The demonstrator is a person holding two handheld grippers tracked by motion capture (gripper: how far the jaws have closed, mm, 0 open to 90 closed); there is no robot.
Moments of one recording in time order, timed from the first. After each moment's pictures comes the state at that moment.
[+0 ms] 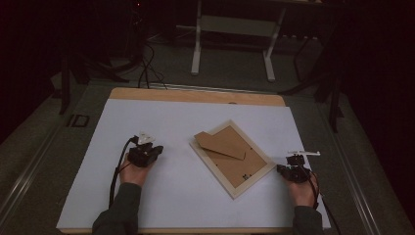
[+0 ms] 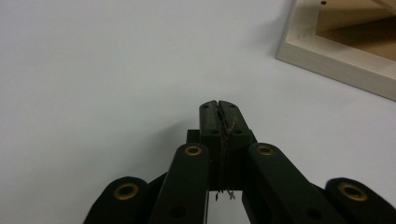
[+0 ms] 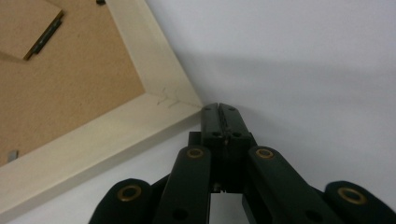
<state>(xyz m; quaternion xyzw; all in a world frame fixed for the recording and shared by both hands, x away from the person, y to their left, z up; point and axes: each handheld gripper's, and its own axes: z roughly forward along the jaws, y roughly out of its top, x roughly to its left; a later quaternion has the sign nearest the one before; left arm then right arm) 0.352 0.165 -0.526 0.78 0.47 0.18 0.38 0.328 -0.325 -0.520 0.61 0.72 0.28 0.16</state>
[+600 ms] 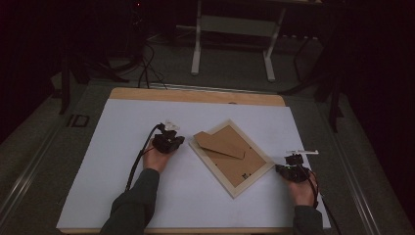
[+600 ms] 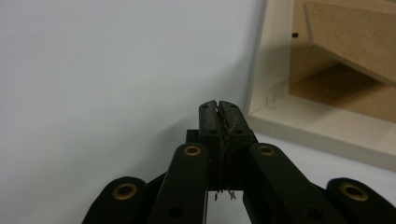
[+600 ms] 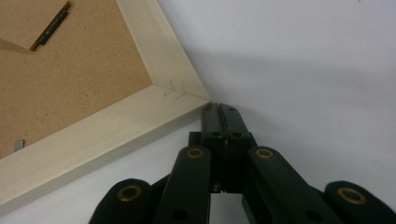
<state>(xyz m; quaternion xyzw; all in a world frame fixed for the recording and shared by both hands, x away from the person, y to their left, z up) 0.401 0.110 -0.527 0.80 0.43 0.16 0.38 0.331 -0.323 -0.520 0.60 0.73 0.28 0.15</state>
